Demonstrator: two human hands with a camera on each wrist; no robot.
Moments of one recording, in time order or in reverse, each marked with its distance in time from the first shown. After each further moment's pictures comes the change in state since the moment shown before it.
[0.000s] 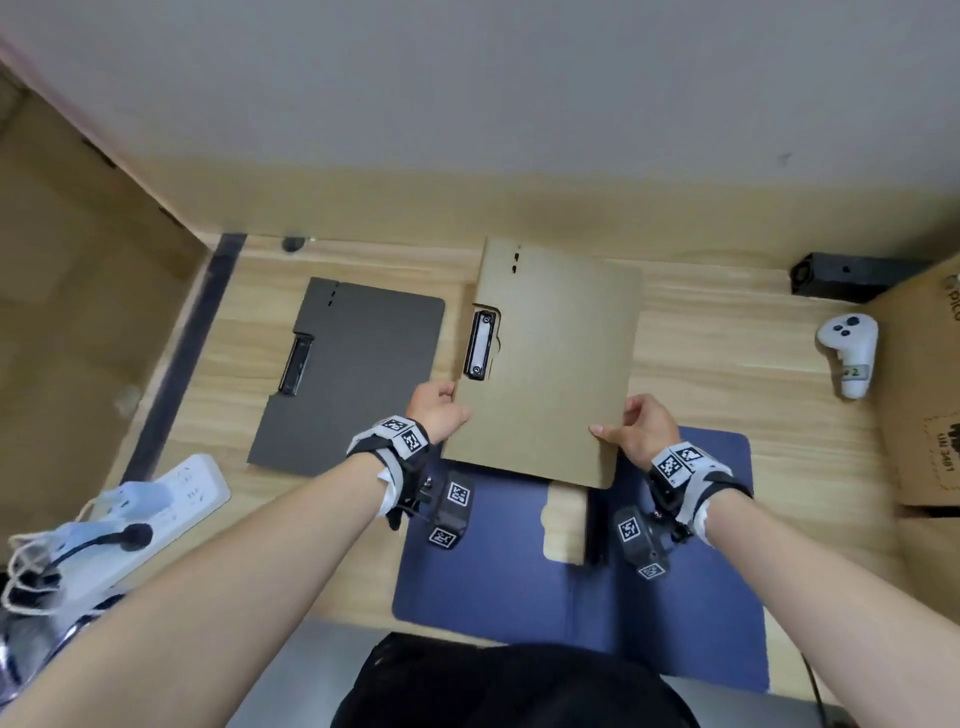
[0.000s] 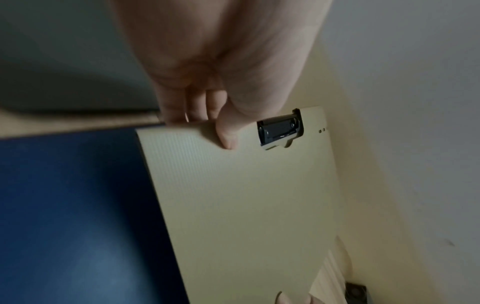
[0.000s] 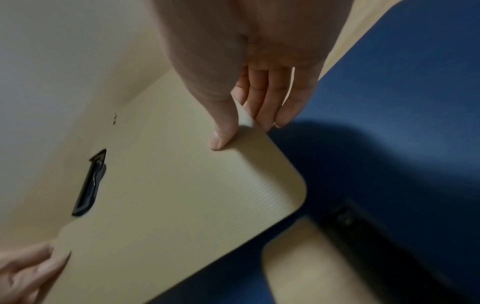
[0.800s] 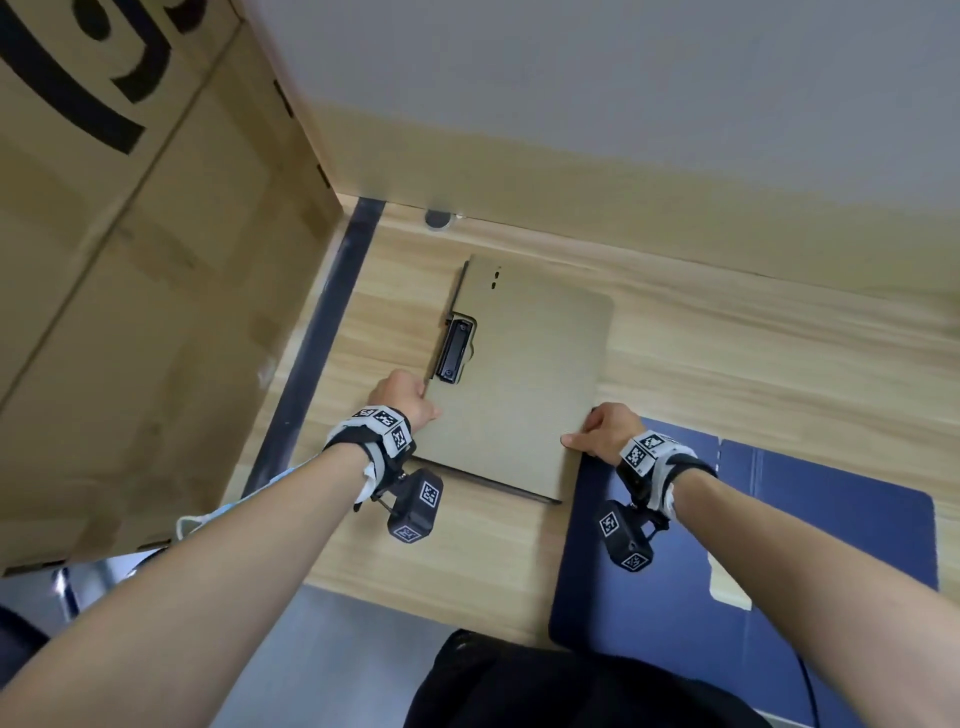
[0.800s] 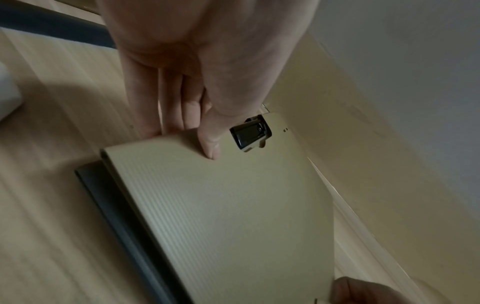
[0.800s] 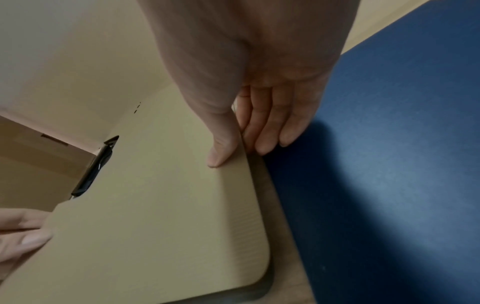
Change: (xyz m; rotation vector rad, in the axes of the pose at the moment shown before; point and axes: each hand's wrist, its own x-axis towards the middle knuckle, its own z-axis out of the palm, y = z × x) left_hand 0.056 -0.086 -0.246 0.533 0.190 -0.121; right_hand -0.029 -0.165 0.215 -0.383 -0.320 0.031
